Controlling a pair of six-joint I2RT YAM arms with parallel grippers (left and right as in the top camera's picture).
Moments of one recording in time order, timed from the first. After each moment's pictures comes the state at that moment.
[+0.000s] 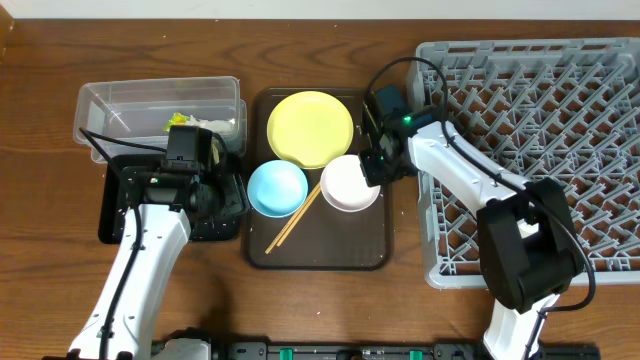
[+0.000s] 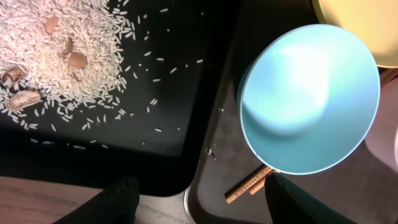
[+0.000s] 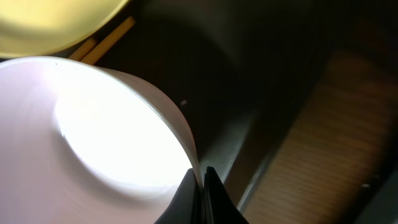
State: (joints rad) left arm -0.07 1.31 0.95 -0.92 0.06 -0.38; right arm 0.46 1.98 1.41 -0.82 -0.11 0.18
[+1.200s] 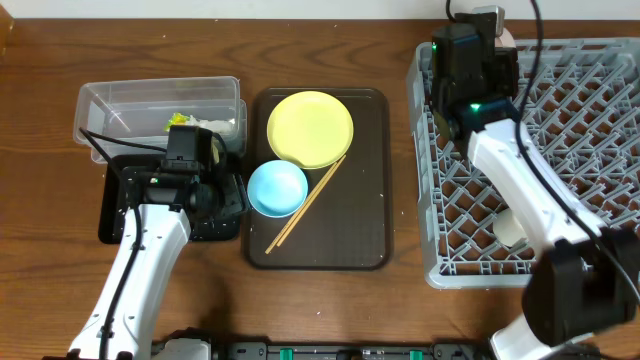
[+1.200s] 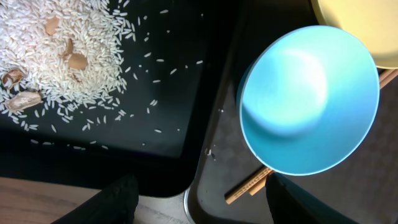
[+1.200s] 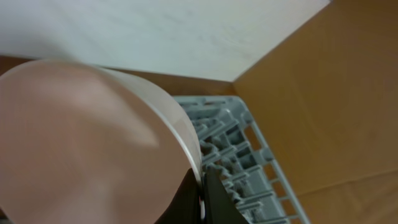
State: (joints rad) left arm -0.07 1.31 0.95 -0.92 0.06 -0.38; right arm 0.30 1.78 1.41 -0.23 0.98 -0.16
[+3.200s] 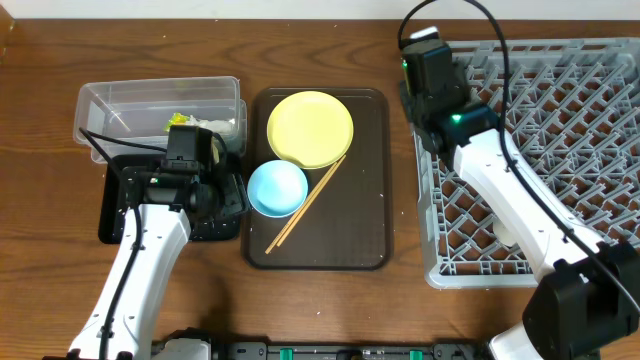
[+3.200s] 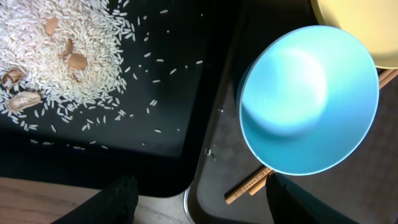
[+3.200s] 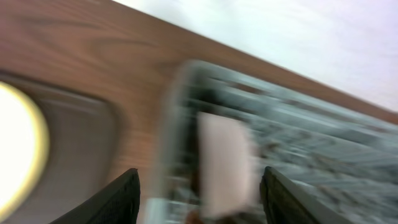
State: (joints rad) left arm -0.07 1.31 0.95 -0.92 0.06 -0.38; right arm 0.41 1.71 1.41 -0.44 0.37 -0.05
